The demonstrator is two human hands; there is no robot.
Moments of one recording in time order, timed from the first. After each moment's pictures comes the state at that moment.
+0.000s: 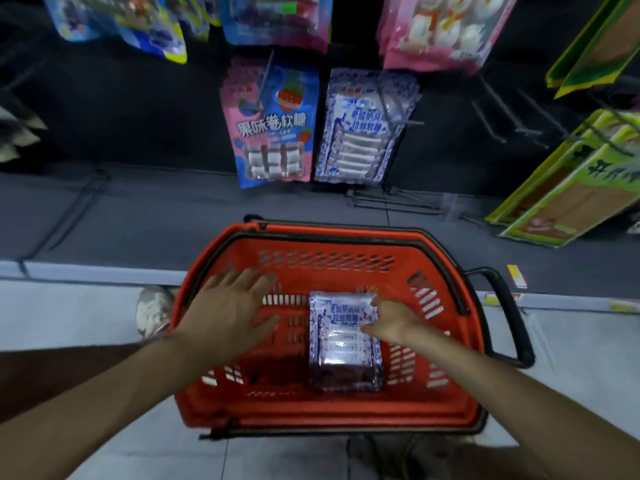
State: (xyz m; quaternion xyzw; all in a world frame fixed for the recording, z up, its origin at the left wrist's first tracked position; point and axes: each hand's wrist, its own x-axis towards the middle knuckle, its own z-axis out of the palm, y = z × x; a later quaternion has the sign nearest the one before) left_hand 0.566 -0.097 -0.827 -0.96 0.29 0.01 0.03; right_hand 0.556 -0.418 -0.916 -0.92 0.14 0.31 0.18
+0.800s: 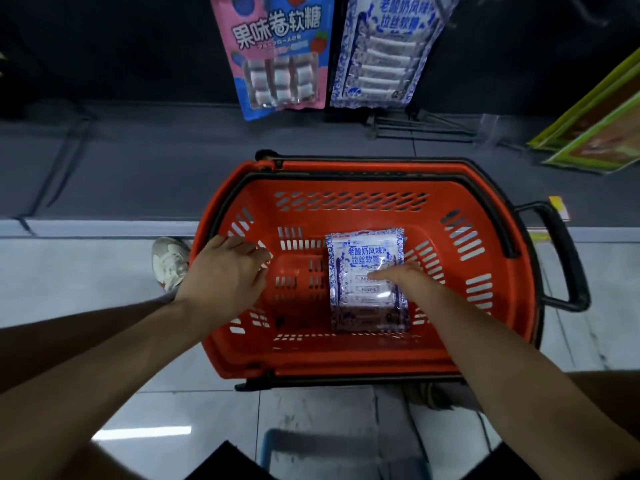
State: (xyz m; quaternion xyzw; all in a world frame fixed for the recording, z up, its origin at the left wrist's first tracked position) left_hand 0.577 -0.057 -0.869 -0.95 0.31 0.07 0.04; right_hand 0.570 -0.393 -0.999 -0.73 0.45 0.32 0.39
